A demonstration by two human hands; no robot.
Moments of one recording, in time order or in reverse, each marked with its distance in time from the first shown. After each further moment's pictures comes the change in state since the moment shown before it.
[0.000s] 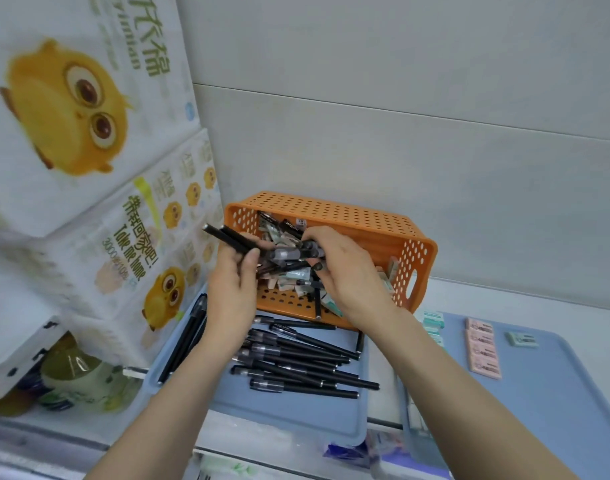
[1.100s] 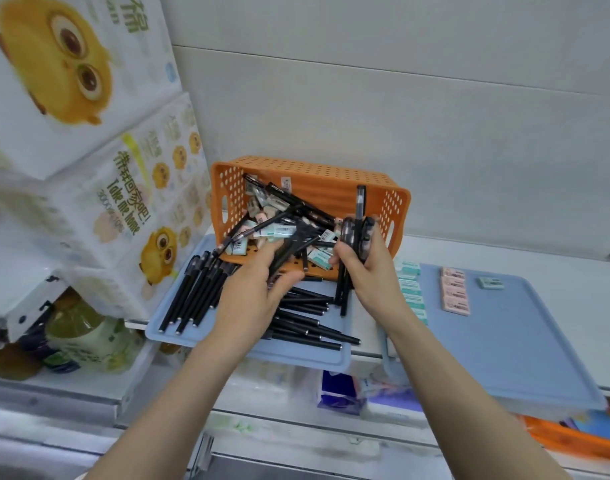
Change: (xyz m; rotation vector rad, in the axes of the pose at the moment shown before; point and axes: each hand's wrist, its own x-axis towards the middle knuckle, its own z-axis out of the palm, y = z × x) left_hand -0.065 0.004 -0.003 0.254 -0.358 0.166; right_hand -0.083 0.004 0.000 0.600 0.221 0.497
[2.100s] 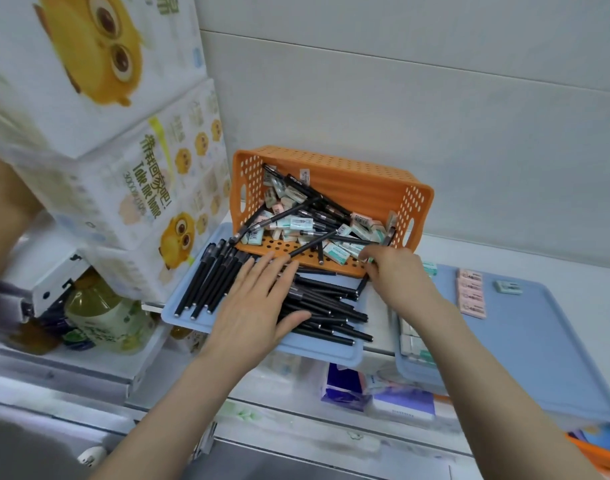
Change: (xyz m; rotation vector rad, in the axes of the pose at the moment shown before) left_hand -0.036 -0.040 0.003 0.665 -0.202 0.216; right_hand 0.016 0.020 -0.019 -1.027 -0.226 -0.043
